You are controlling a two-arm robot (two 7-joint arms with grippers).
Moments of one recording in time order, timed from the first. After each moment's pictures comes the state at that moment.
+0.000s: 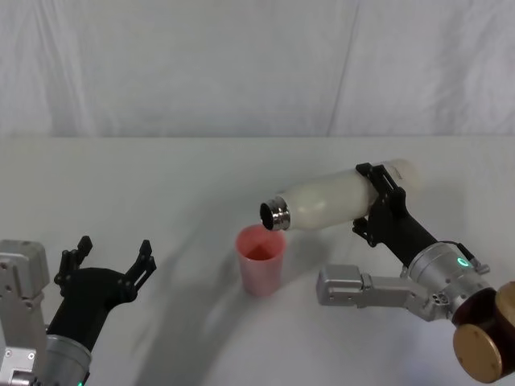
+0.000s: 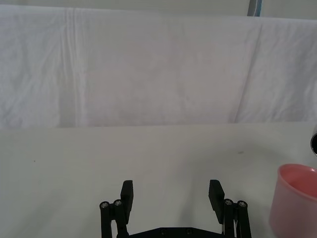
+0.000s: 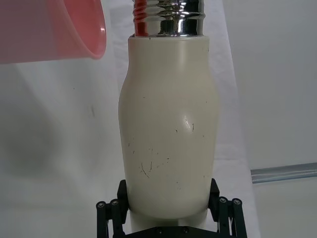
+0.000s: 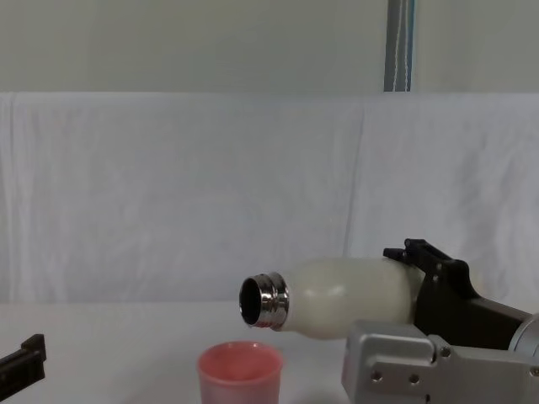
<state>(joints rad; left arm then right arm) 0.27 0.24 0.04 -1.85 -0.25 -0.02 -0.02 0.34 0.37 -0.59 -1.40 -0.96 -0.03 -0.08</state>
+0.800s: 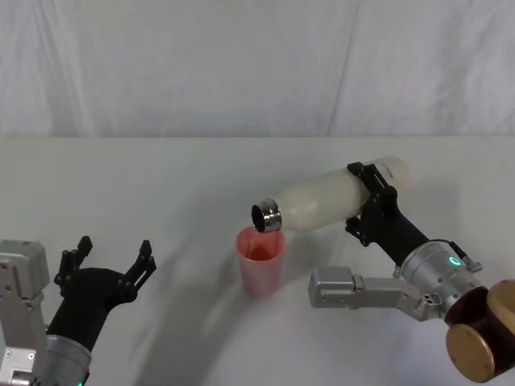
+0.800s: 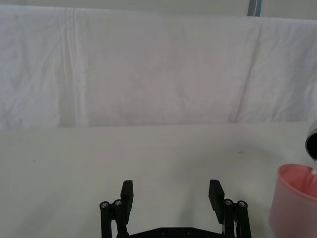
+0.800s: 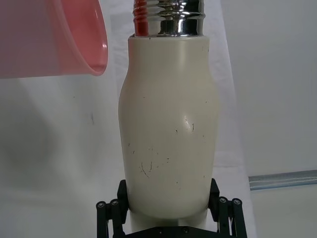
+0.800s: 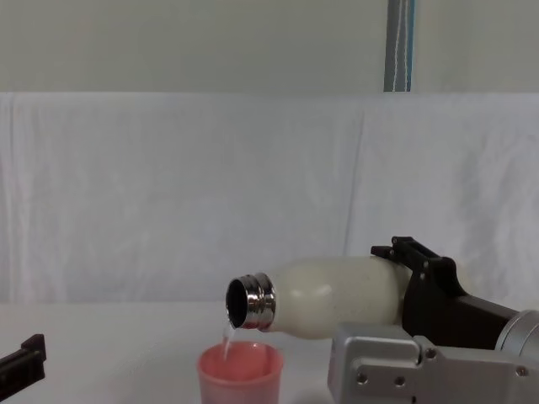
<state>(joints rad) 0.27 0.24 0.04 -1.85 -0.25 -0.02 -0.02 0.35 0.36 -0.61 -1.40 -0.97 -0.03 -0.08</state>
